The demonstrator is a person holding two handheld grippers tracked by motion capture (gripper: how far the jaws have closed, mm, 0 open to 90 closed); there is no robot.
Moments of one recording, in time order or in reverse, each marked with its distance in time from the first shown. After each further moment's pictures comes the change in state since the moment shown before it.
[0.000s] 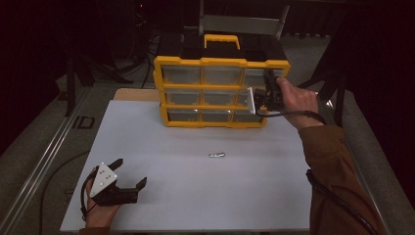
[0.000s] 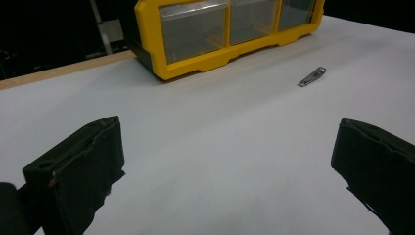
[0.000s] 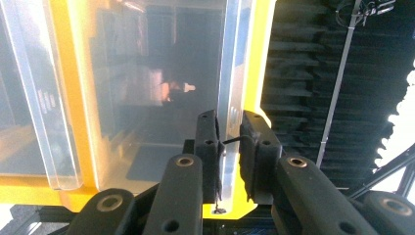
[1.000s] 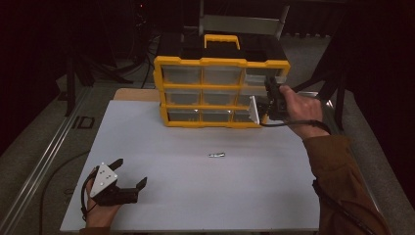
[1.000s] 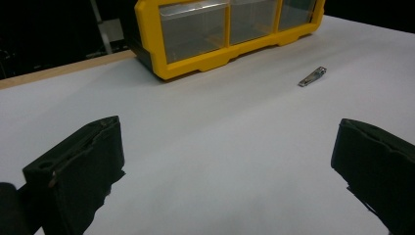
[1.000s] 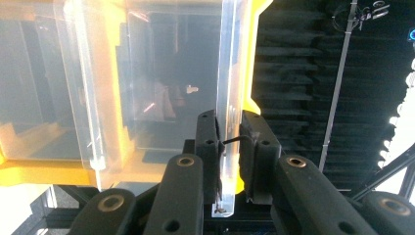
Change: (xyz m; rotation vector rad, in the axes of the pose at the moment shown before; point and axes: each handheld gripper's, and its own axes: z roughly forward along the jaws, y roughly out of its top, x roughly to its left) left arm 0.000 0.000 0.000 0.001 0.002 0.000; right arm 0.001 -0.004 -0.030 -0.033 0.000 0.022
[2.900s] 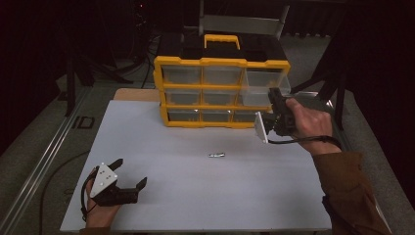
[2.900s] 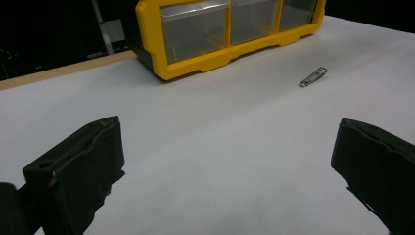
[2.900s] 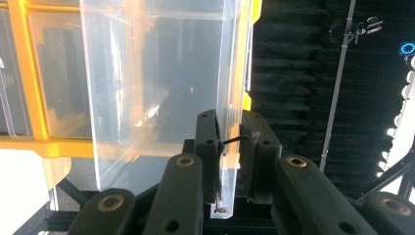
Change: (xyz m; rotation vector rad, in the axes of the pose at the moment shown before) left arm 0.000 0.001 -0.001 0.000 0.006 0.004; right arm 0.001 -0.008 -0.046 -0.046 0.006 -0.018
